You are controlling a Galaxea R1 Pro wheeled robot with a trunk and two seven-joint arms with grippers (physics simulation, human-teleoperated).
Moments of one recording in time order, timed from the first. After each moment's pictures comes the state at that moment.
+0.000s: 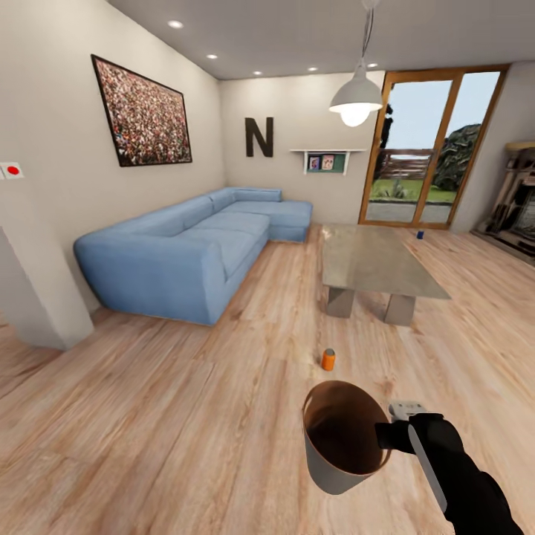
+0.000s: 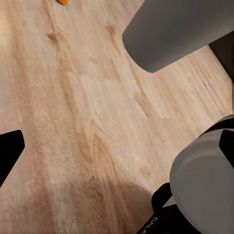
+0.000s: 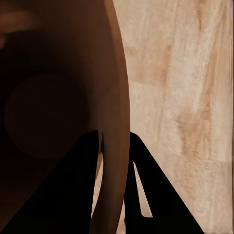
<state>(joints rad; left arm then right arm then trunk) -0.02 0.24 0.15 -0.66 0.23 -0.15 -1.17 -0.36 -0.12 -0.08 -1.25 0.01 1.01 0.11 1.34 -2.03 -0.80</state>
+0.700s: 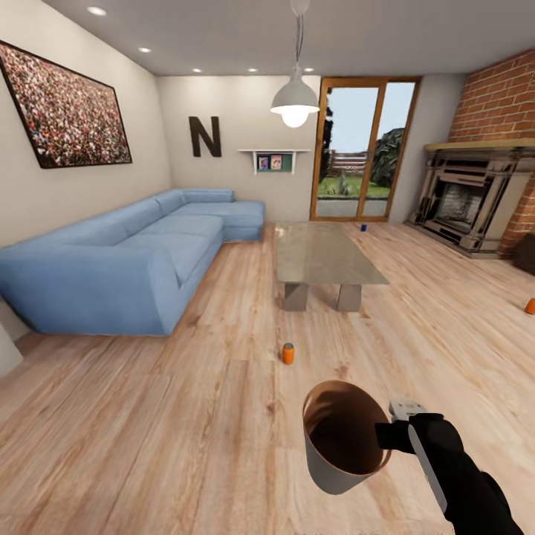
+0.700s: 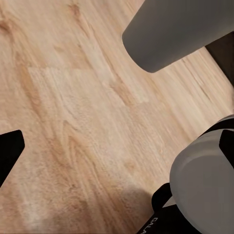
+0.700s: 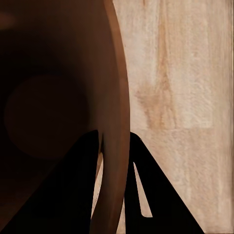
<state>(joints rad) -0.02 0.24 0.15 -0.66 0.23 -0.15 -1.17 -0.36 -0.12 -0.08 -1.25 0.01 1.01 0.11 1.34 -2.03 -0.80</state>
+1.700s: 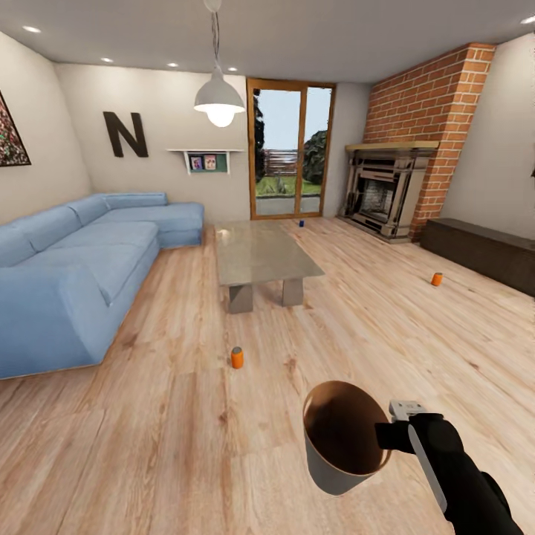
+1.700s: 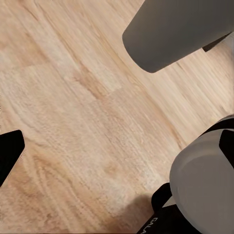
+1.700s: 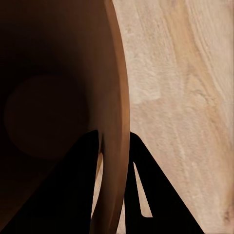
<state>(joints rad) -0.02 0.24 0.15 -0.66 0.23 -0.15 -1.17 -0.36 -0.12 -0.07 -1.25 0.01 1.01 0.11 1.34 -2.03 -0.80</state>
